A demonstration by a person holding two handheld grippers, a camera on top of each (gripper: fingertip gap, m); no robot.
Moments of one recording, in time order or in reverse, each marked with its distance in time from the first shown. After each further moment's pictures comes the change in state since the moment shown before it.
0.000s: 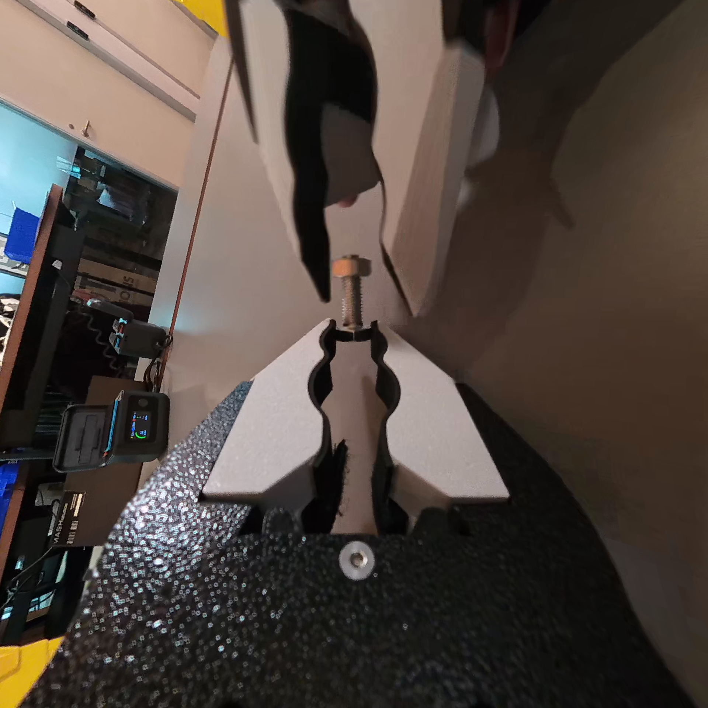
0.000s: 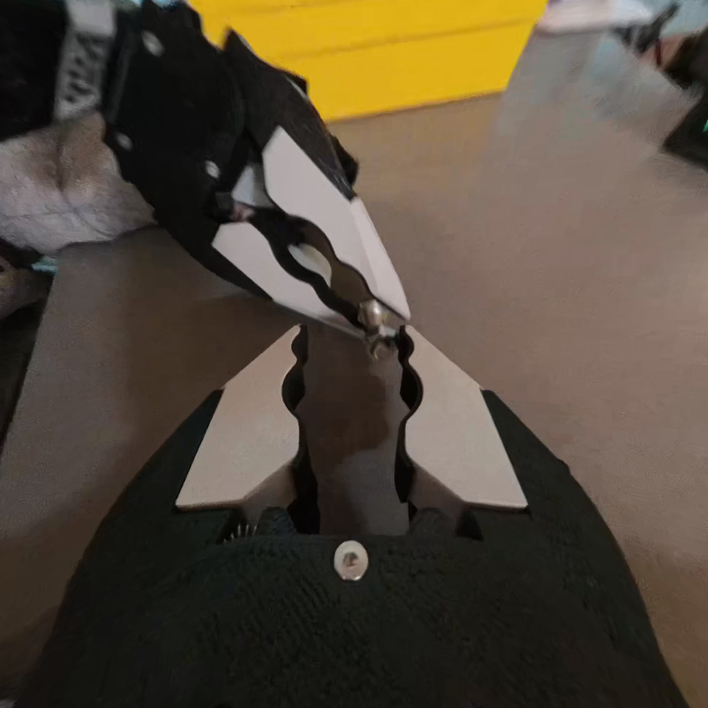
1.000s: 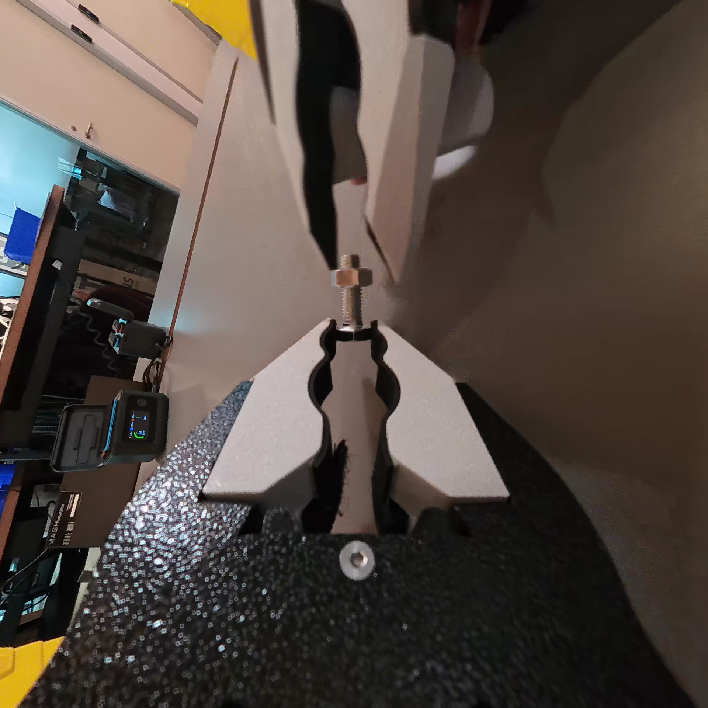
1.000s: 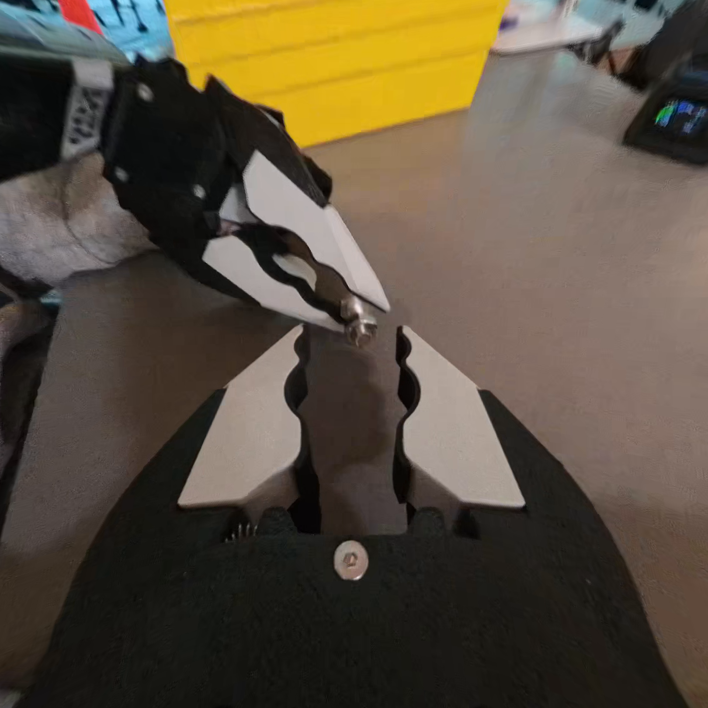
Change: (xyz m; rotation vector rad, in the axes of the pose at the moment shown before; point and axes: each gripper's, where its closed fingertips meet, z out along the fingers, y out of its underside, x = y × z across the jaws) left arm 0.000 0.000 0.000 0.009 -0.002 -0.008; right arm 0.005 0.001 -0.010 0.043 0.031 0.083
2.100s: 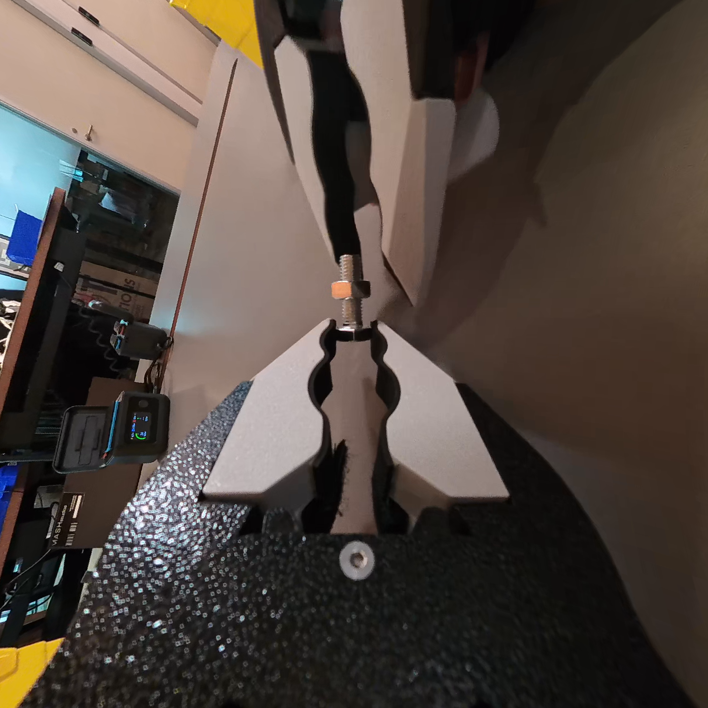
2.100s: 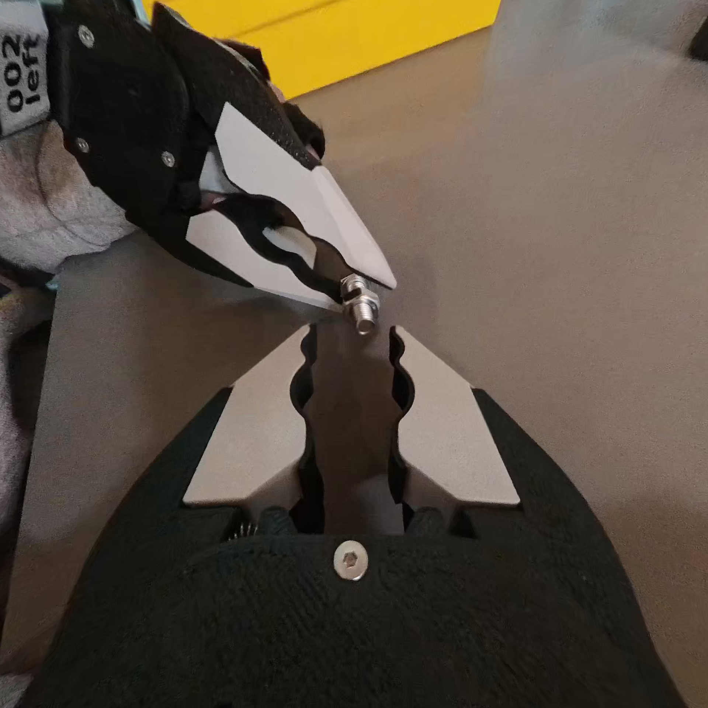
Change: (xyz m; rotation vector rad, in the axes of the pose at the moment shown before) left arm 0.001 0.000 -0.001 0.000 0.000 0.007; right arm 0.001 0.016 0.008 -0.107 -0.035 0.060
